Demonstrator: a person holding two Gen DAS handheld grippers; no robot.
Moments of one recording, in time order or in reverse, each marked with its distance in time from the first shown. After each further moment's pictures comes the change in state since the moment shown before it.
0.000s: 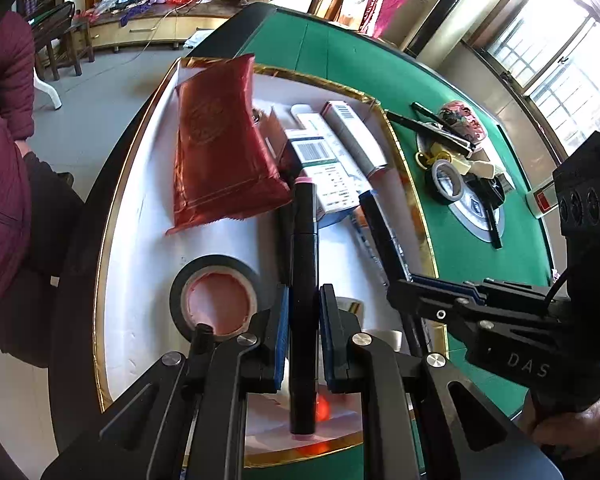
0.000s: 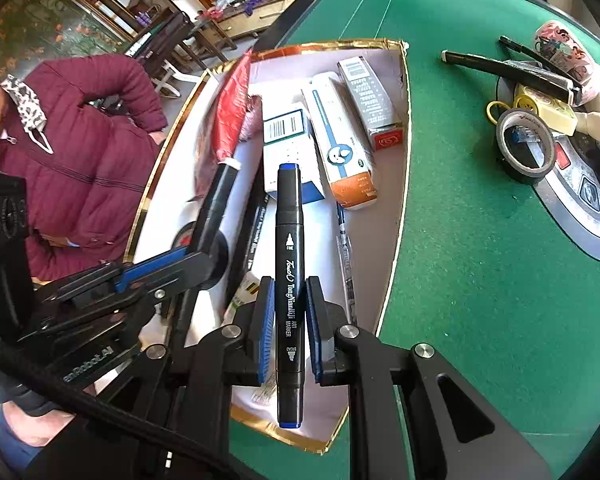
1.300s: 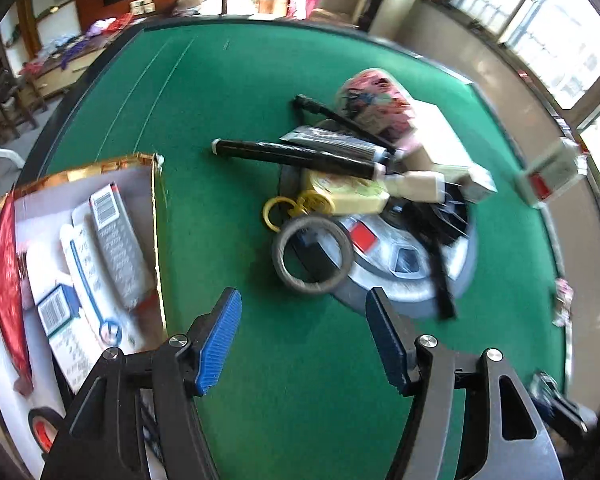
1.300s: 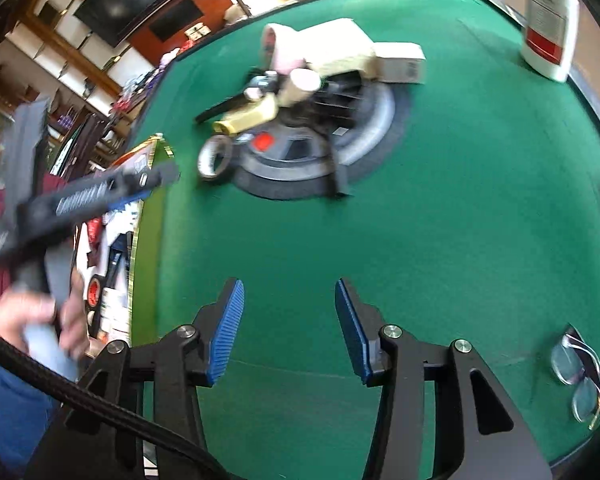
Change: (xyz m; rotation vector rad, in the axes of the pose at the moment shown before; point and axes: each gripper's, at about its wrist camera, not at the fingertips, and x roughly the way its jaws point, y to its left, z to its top) left arm 0.107 -0.190 0.102 0.182 0.059 0.048; right arm -0.137 -0.194 -0.082 0.353 -0.207 -0.139
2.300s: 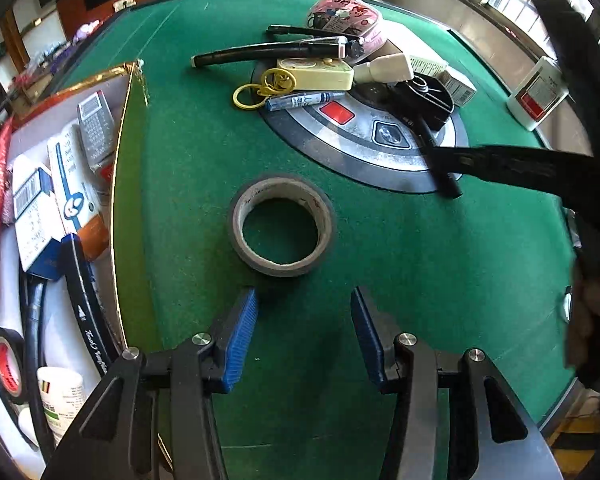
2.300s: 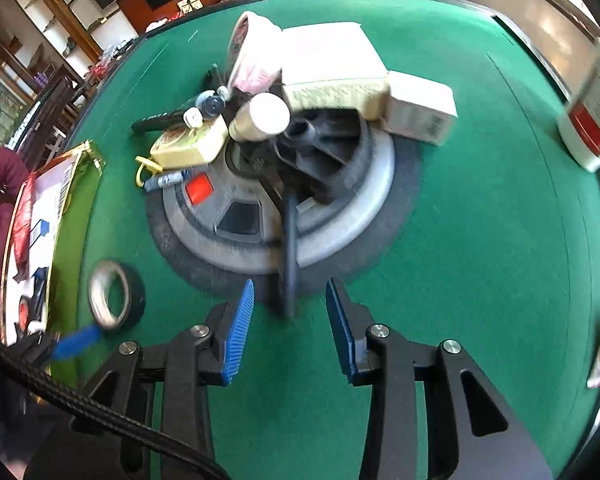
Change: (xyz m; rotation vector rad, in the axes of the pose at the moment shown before) left arm -0.004 -0.004 -0.109 0.085 0.053 -0.004; right arm 0.081 0.010 0.091 -0.189 0.045 -0.182
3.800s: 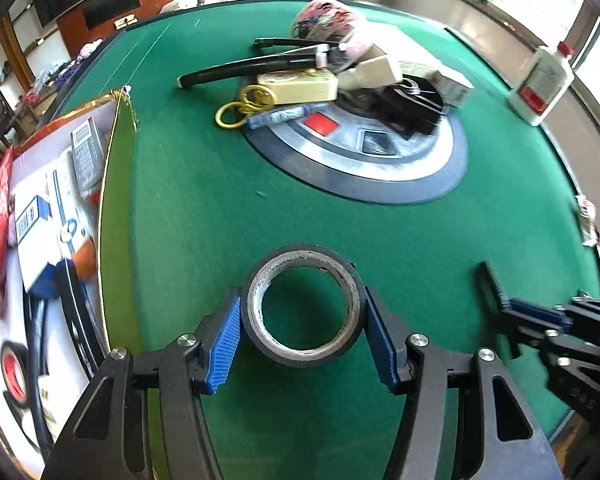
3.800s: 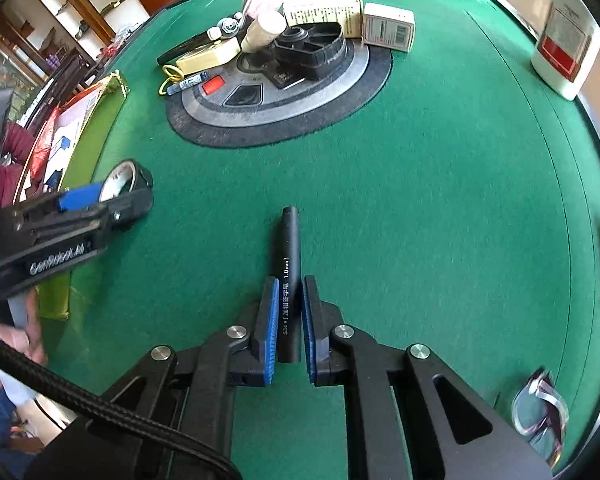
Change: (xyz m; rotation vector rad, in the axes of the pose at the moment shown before) left arm 0.007 -0.032 0.011 0.048 -0.041 0.071; right arm -0.054 -0.032 -0.121 -0.006 0.045 0.082
